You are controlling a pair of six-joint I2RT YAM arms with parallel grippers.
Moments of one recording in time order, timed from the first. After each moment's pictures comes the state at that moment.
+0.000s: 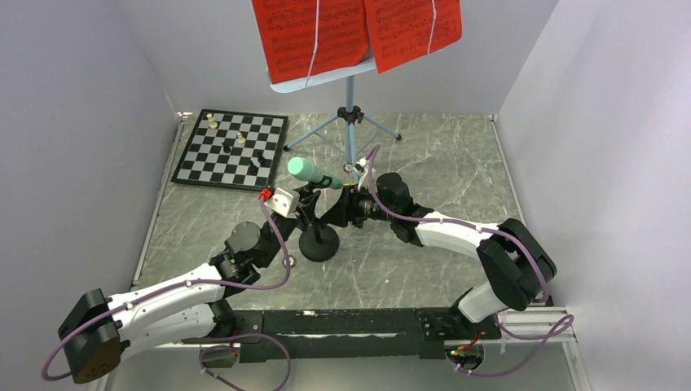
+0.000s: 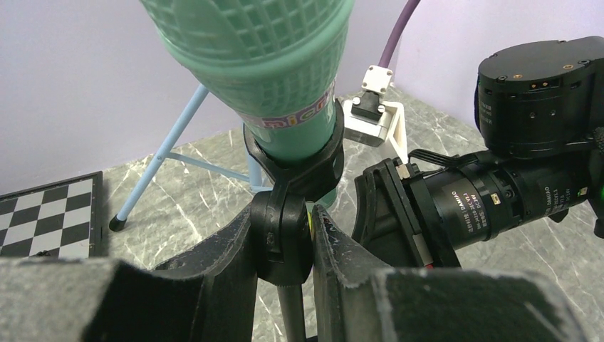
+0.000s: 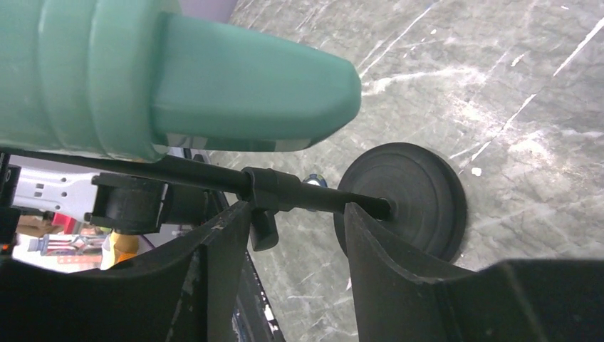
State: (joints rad) left arm -0.93 0.89 0.43 0.68 -0.36 0.05; right arm 0.70 1.50 0.73 0.42 -0.49 0.67
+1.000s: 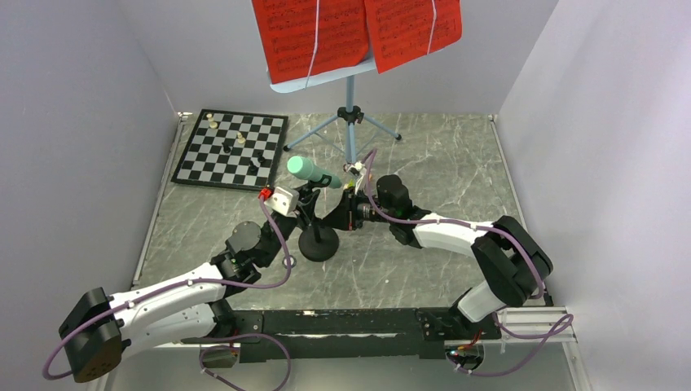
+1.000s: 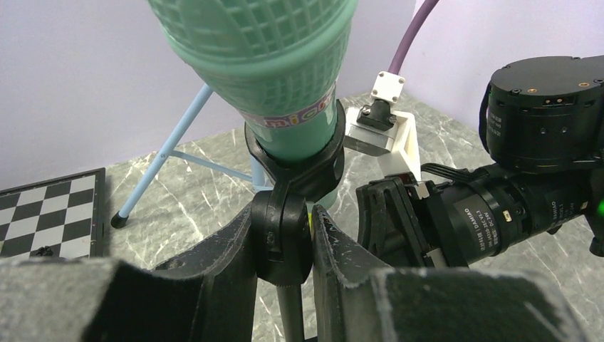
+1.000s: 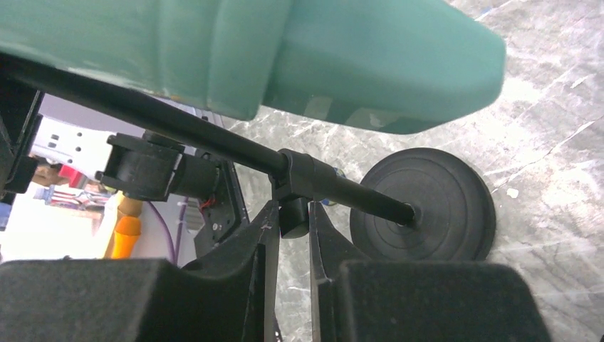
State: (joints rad) left arm -0.94 0.90 0.43 0.69 -0.38 0.05; right arm 0.70 1.53 0.71 0.54 -0.61 0.63
